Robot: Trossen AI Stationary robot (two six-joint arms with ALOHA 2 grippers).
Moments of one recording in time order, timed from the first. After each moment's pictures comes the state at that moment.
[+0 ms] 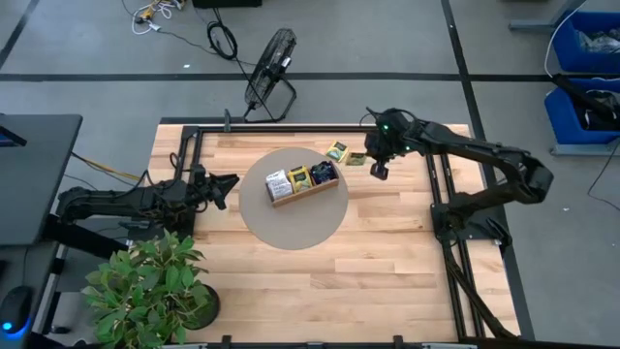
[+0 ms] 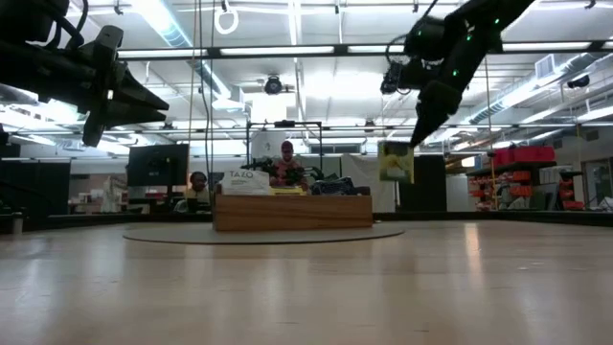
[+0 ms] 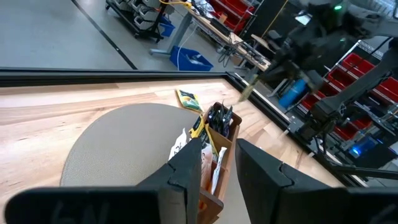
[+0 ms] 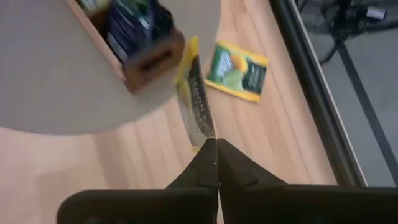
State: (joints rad) left arm -0.01 0.23 0.15 -0.10 -0.58 -0.67; right arm -0.61 1.32 0.97 -0.63 -0.09 -0.36
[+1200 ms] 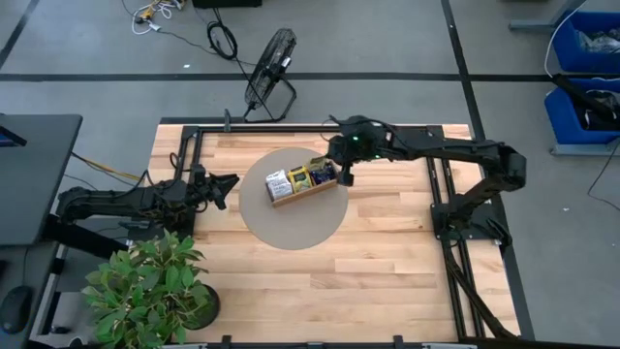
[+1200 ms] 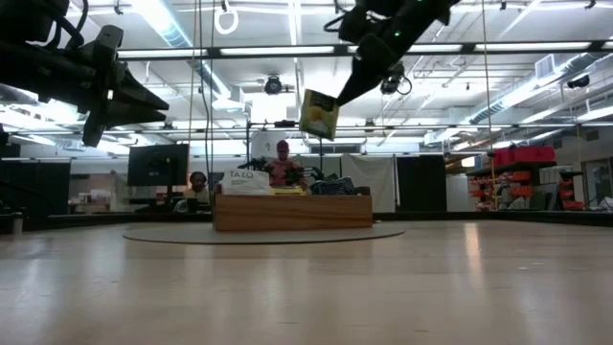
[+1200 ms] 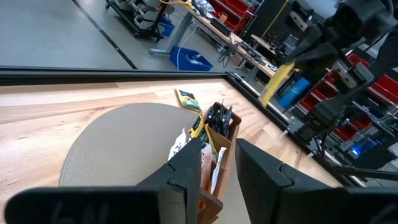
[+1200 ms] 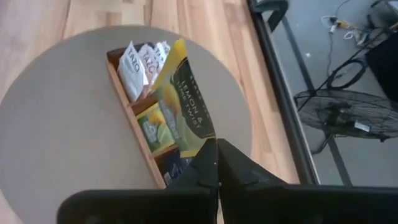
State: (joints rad) left arm -0.01 0.23 0.15 -0.10 -0.58 -0.68; right arm -0.31 1.52 1.26 -0.49 0.01 -0.31
